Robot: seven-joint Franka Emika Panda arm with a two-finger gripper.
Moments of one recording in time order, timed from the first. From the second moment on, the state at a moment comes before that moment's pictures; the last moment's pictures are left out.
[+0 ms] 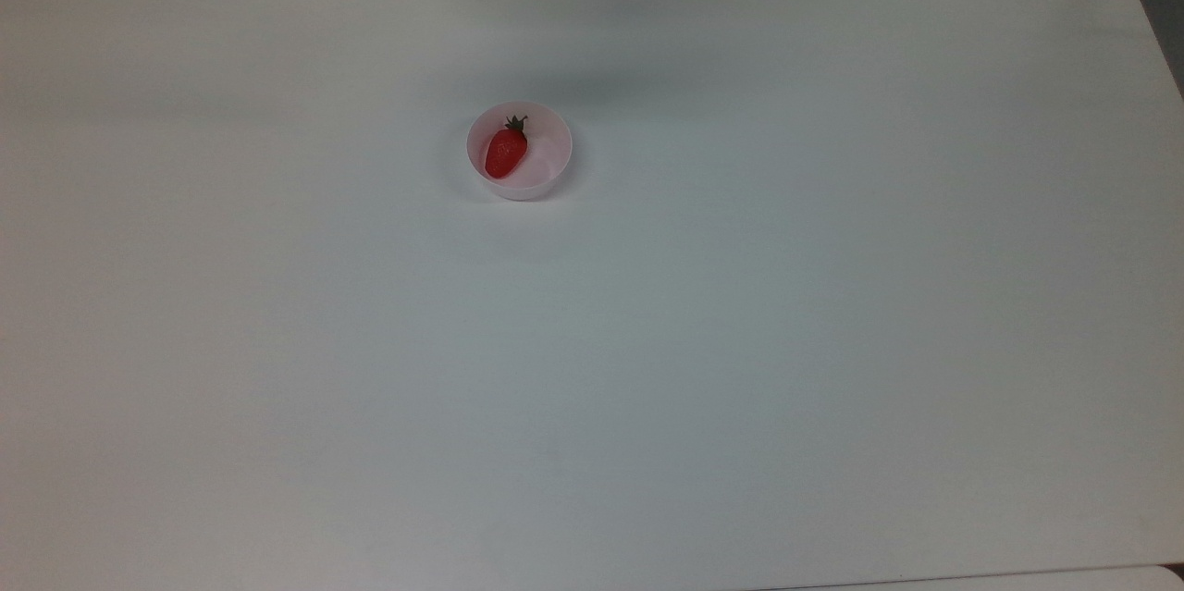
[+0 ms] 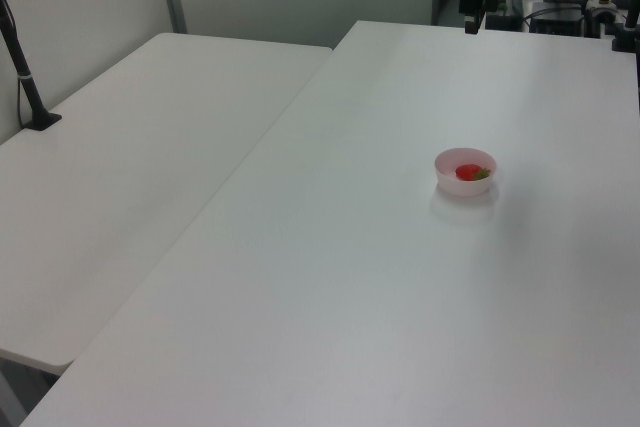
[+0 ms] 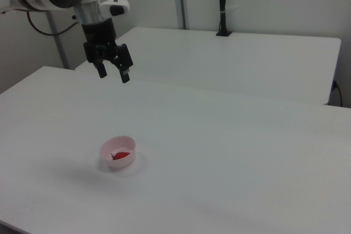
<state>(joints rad) 0.03 0.01 -0.03 -1.63 -0.09 1.63 0.12</state>
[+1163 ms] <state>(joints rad) 0.03 0.01 -0.03 -1.63 -0.09 1.63 0.12</state>
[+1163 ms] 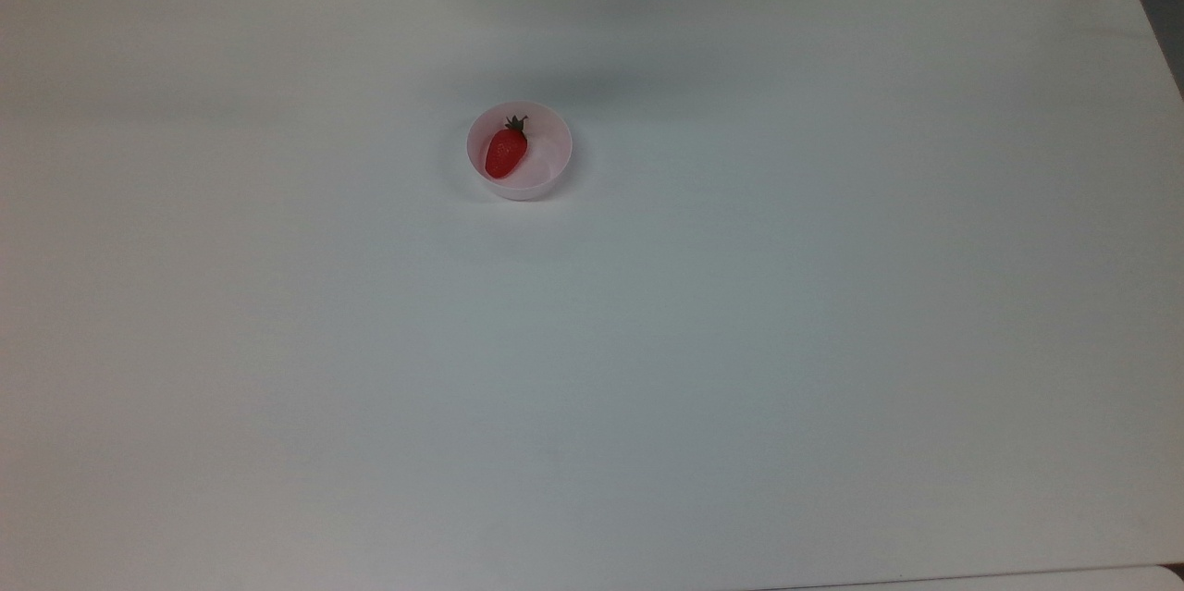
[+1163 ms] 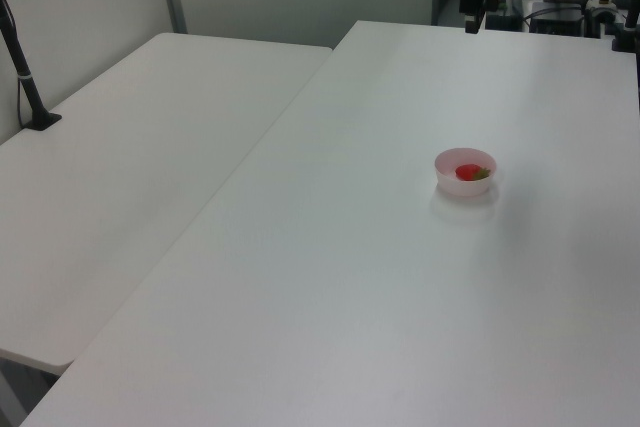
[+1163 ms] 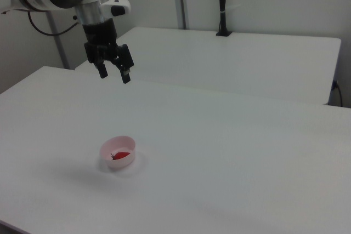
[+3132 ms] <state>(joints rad) 0.09 0.23 -0.02 -2.03 -0.09 2.09 0.69</state>
